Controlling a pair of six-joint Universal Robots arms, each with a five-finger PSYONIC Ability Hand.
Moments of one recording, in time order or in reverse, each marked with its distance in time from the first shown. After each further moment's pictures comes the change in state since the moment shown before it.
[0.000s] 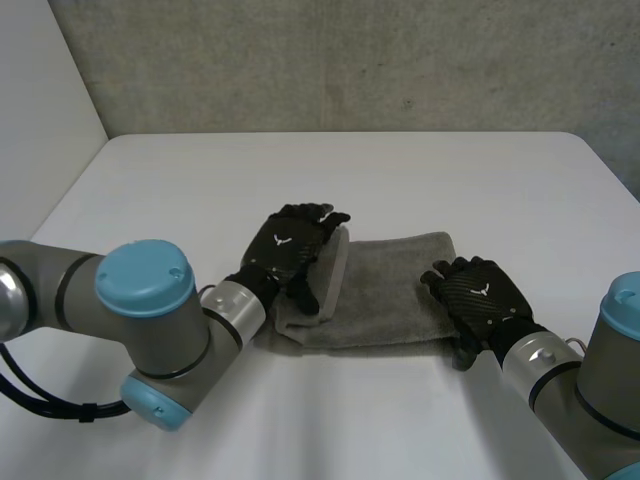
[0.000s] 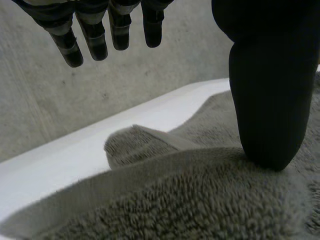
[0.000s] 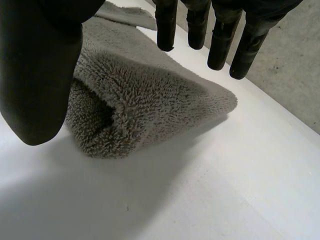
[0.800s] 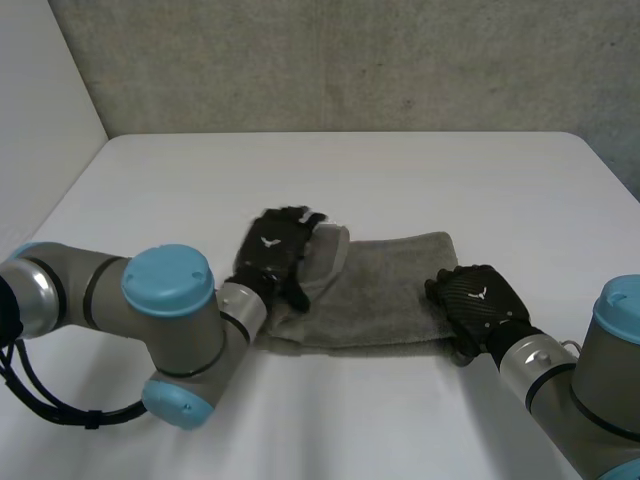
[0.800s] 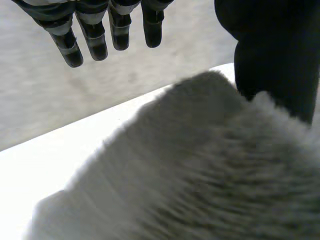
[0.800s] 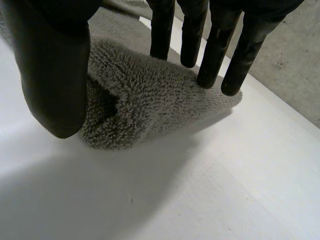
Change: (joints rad) left arm -0.020 -0.072 0.061 -0.007 -0.185 0.003; right arm 0.001 0.028 -0.002 -0.016 0.003 -0.009; left_hand 0.001 0.000 0.000 0.000 0.000; right_hand 0.204 0.198 0.214 0.199 0.236
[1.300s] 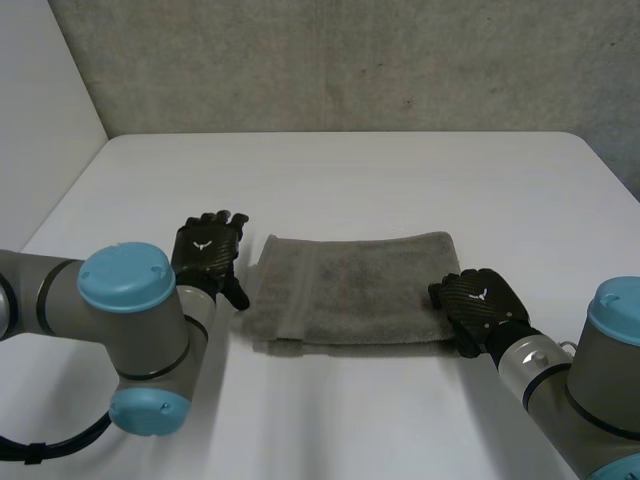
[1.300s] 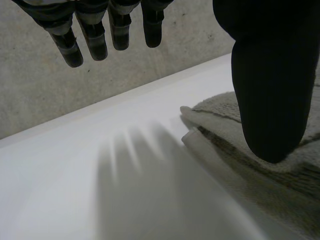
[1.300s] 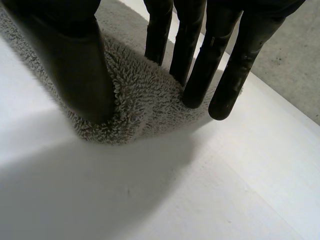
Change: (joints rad) left arm 0.084 0.089 -0.125 -0.019 -0.227 0.000; right arm -0.001 0.029 -0.007 -0.018 0.015 -0.004; left_hand -0.002 0.000 0.000 0.000 0.000; right_hand 0.432 0.415 0.430 0.428 0.411
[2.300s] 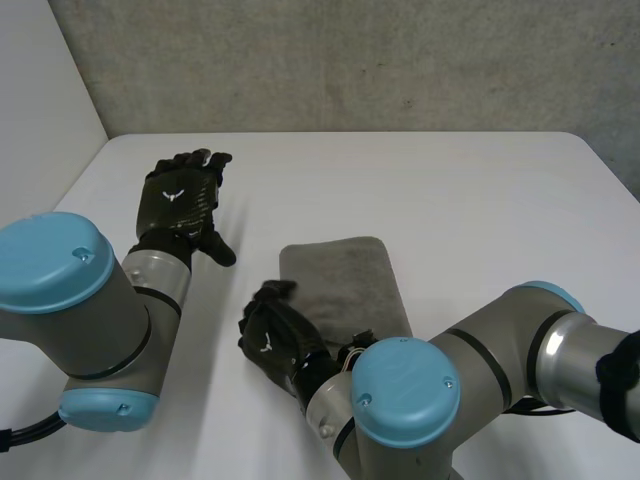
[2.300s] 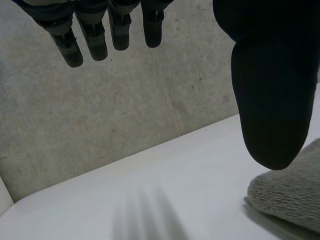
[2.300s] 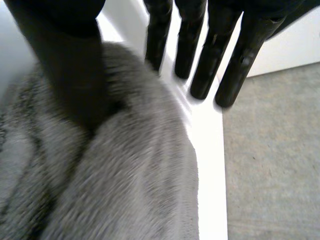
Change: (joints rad) left arm 0.007 0.256 -0.079 0.014 0.008 -0.010; right arm 0.607 0.282 -0.440 -0.002 0.124 -0.642; left_hand 0.000 -0.003 -0.004 -0.004 0.000; right_hand -0.325 -0.312 -0.323 -0.318 -0.330
